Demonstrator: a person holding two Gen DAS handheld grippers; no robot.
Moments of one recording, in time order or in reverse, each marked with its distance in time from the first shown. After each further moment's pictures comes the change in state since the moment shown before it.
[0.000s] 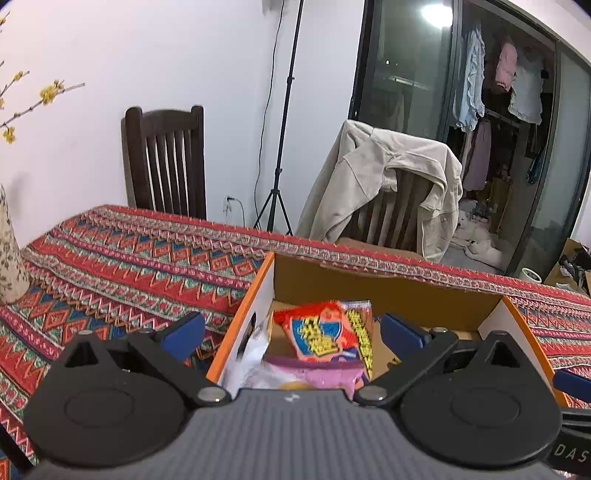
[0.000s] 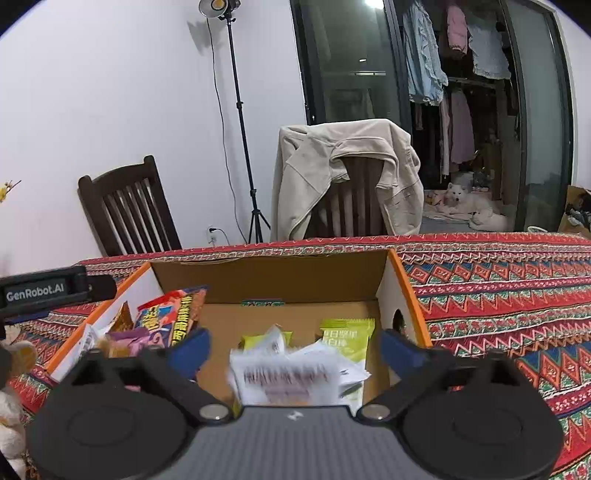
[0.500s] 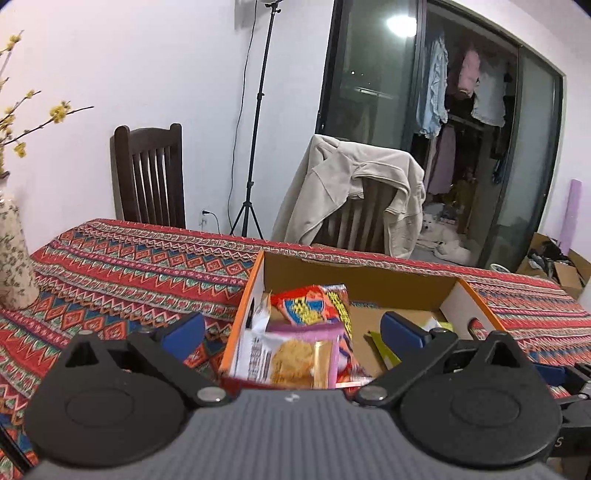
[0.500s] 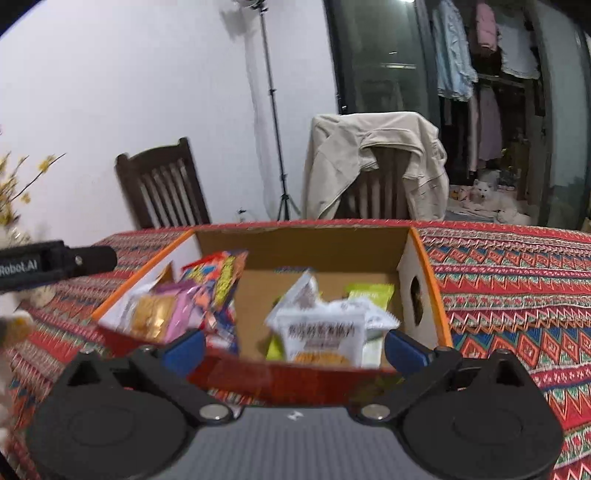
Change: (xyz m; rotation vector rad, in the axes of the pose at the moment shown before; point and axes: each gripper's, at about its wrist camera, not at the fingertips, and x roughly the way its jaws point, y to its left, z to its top) left arm -0.077 0.025 -0.022 0.050 -0.055 -0.104; right arm -0.047 0.010 -0.024 -0.066 0.055 0.089
